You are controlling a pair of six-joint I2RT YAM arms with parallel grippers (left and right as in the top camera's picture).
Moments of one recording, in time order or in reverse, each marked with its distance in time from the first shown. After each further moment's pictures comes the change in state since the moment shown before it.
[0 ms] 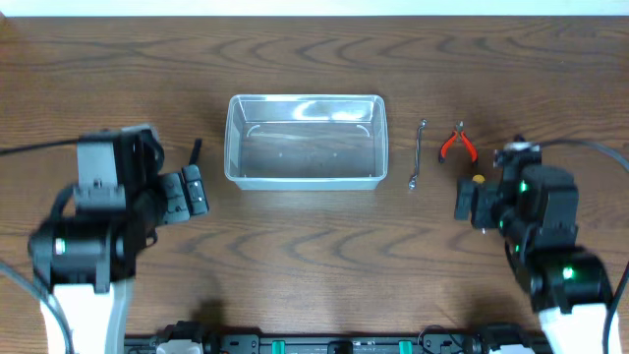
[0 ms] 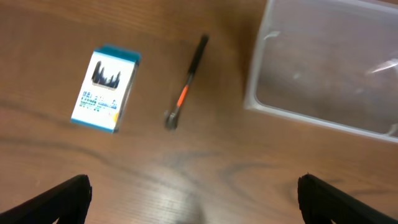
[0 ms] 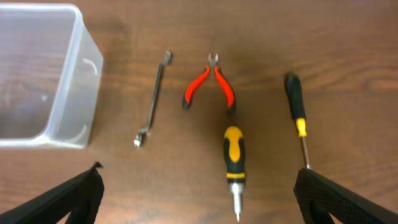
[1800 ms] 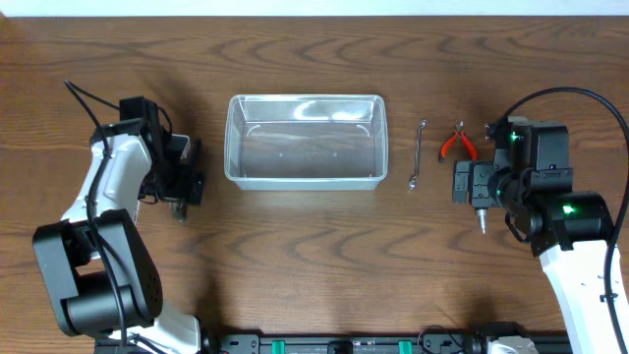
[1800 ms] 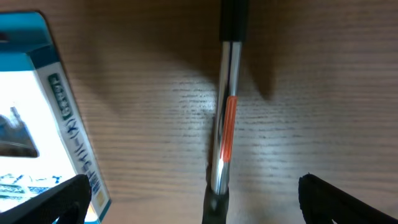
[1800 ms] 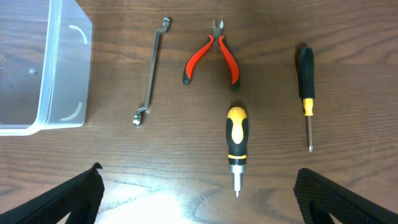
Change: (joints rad) left arm 0.202 0.681 -0.192 0.373 0.028 0.499; right arm 0.000 0.246 0.201 -0.163 -0.012 0.000
